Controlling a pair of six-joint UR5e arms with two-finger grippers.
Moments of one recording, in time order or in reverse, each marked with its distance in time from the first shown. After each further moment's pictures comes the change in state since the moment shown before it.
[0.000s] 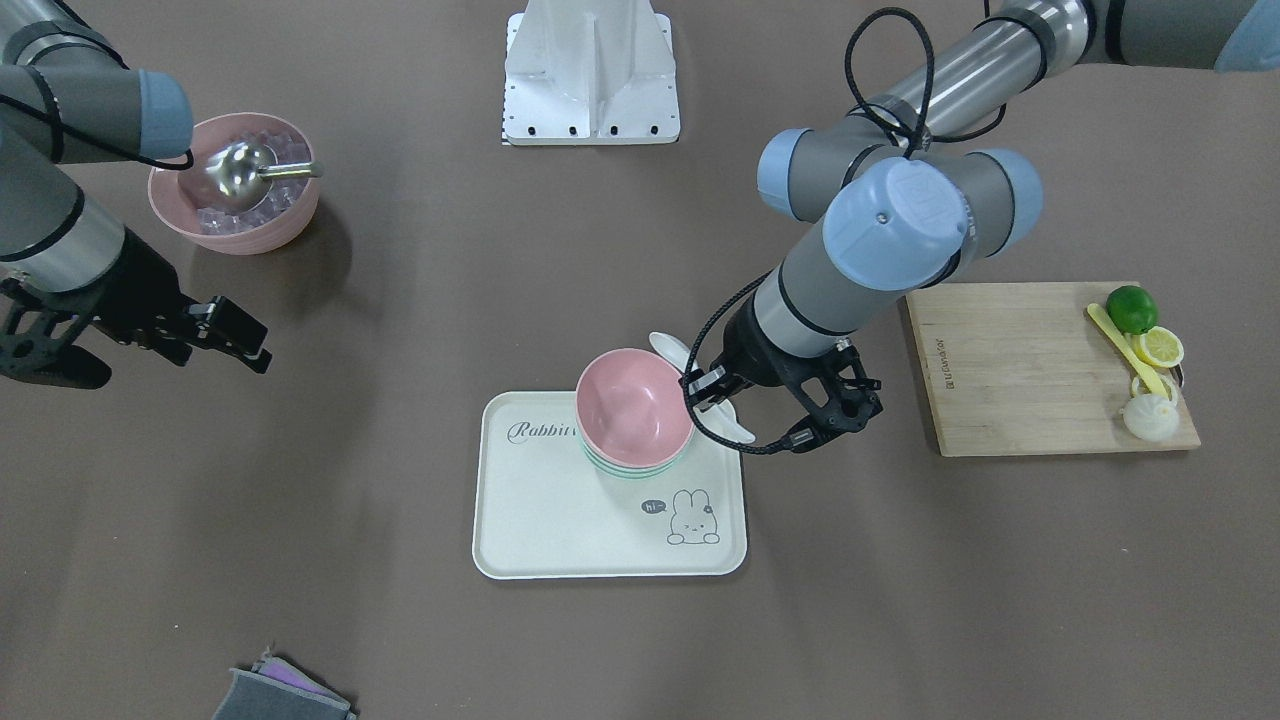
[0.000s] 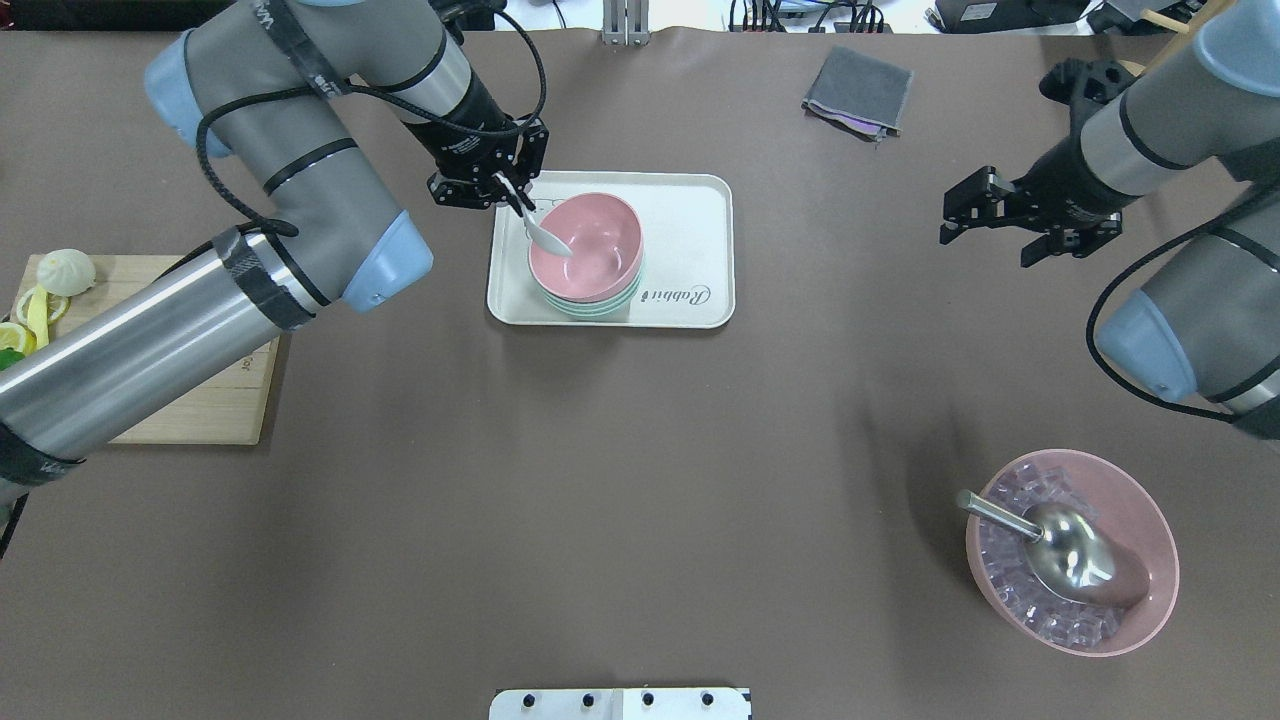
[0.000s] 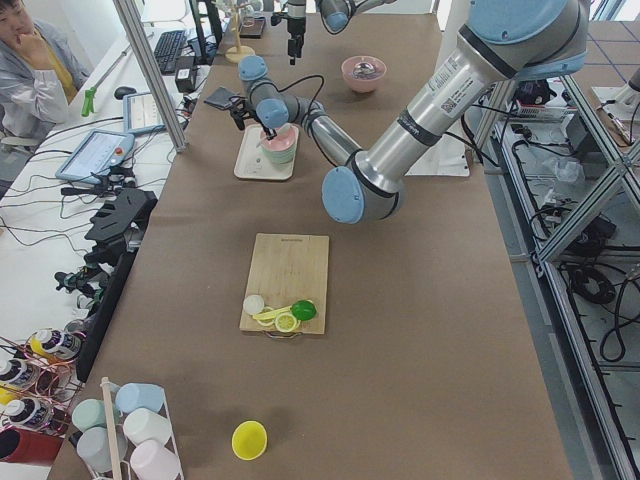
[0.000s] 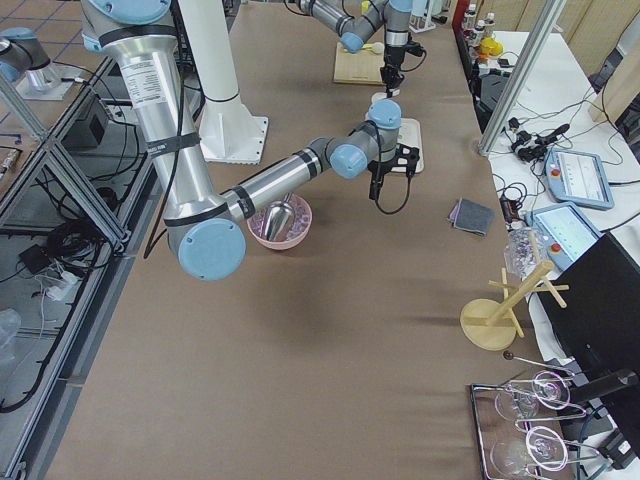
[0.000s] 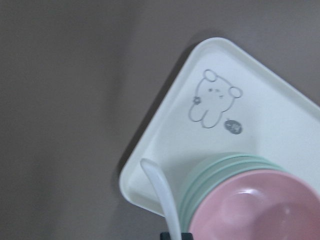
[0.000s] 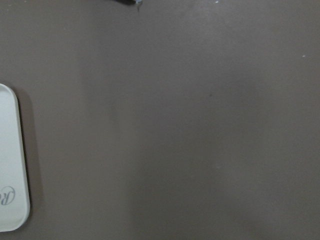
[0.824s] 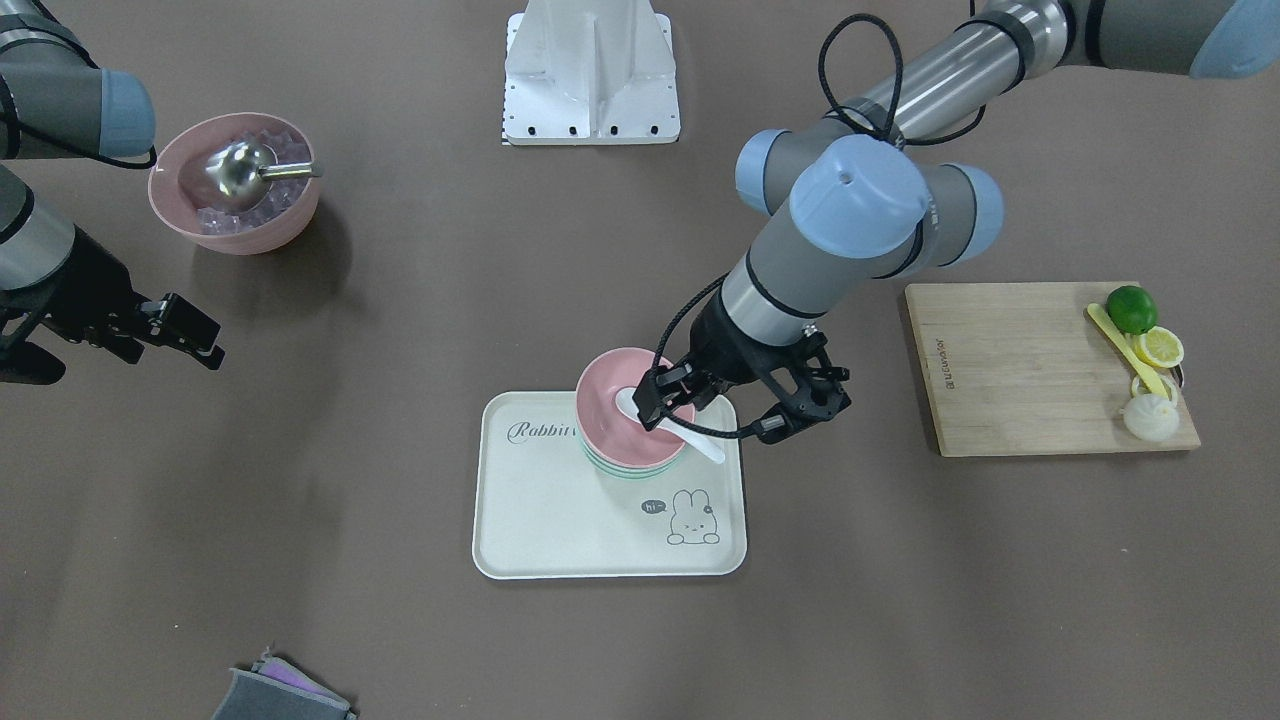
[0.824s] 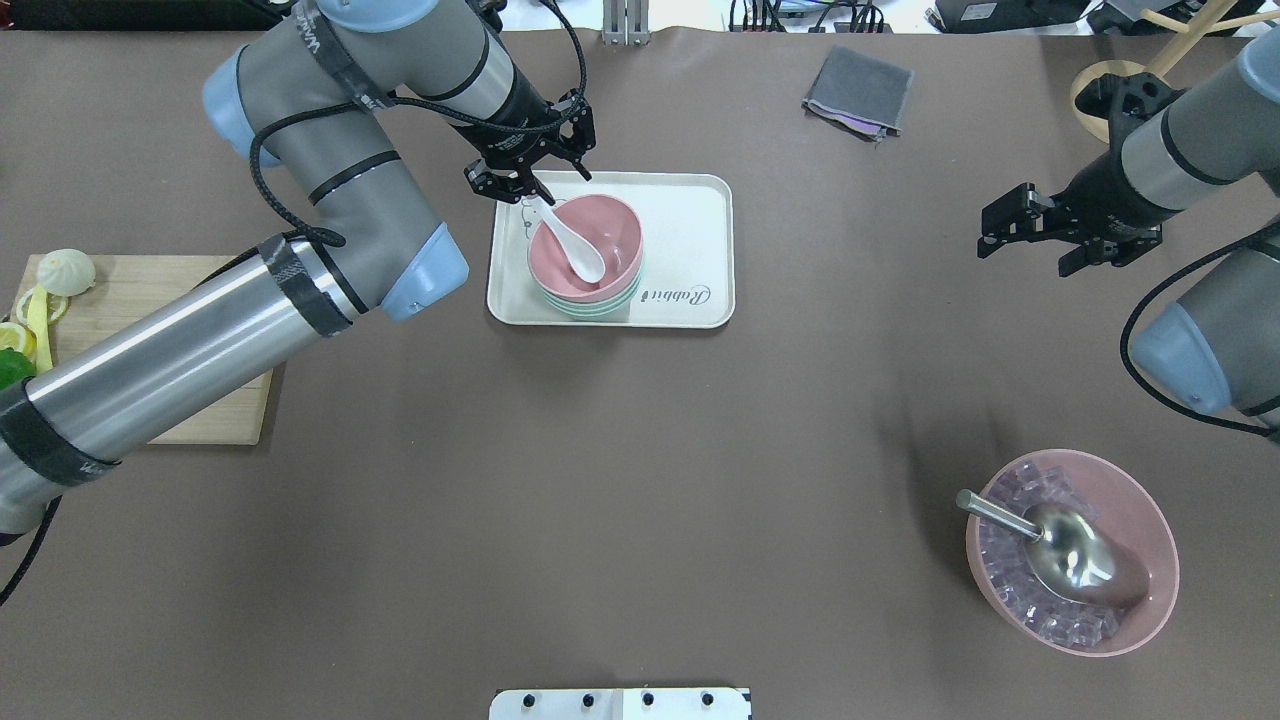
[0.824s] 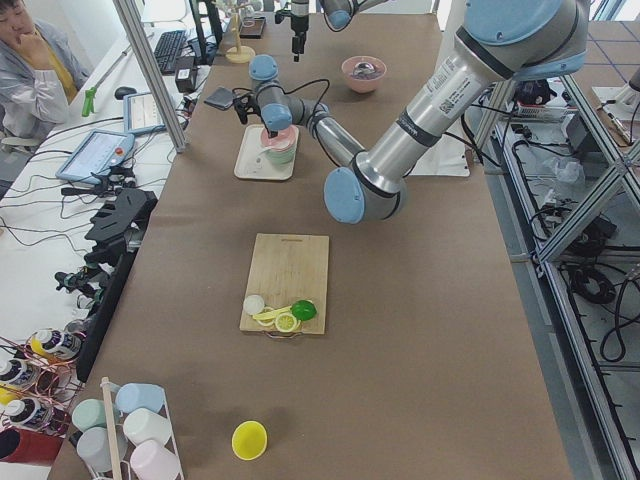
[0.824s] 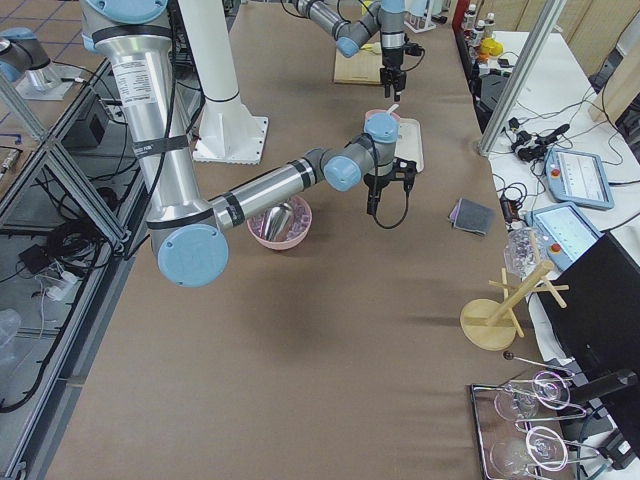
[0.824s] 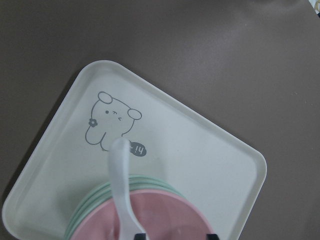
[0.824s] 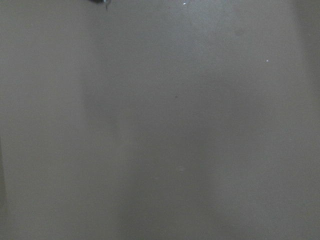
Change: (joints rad) left arm 0.025 0.099 -0.108 -0.128 0.073 -0.066; right arm 0.014 -0.040 0.000 0.001 -0.012 -0.050
